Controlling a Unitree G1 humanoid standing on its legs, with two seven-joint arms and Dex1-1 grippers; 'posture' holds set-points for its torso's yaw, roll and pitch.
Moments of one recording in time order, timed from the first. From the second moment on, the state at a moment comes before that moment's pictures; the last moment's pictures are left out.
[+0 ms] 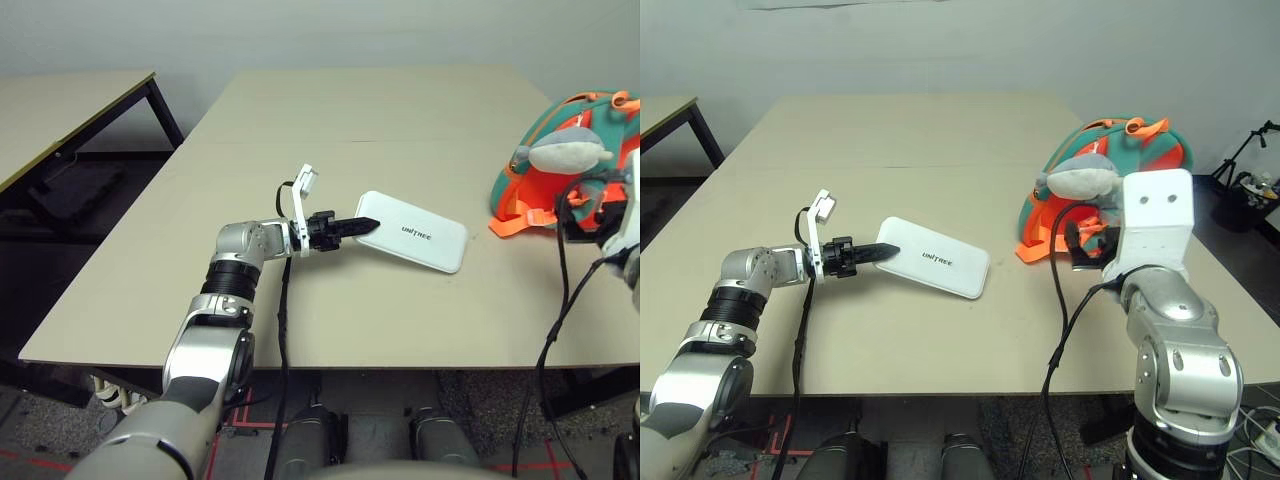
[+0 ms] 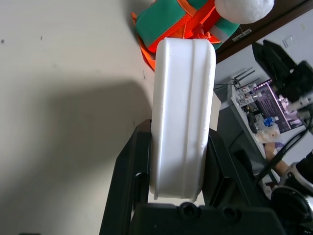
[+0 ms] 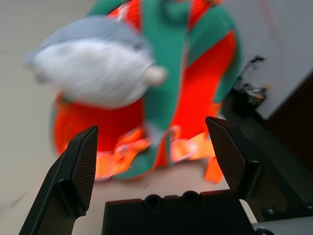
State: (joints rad) left arm -0.81 0.24 0.08 0.64 -0.47 0.90 -1.01; right arm -0.36 -0.58 -0.34 -0.50 0.07 1.06 0.09
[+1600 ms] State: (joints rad) left arm -0.85 0.25 0.09 0.66 -0.47 0.87 -0.96; right arm -0.62 -0.56 -0.31 -0.13 0.06 1.04 0.12
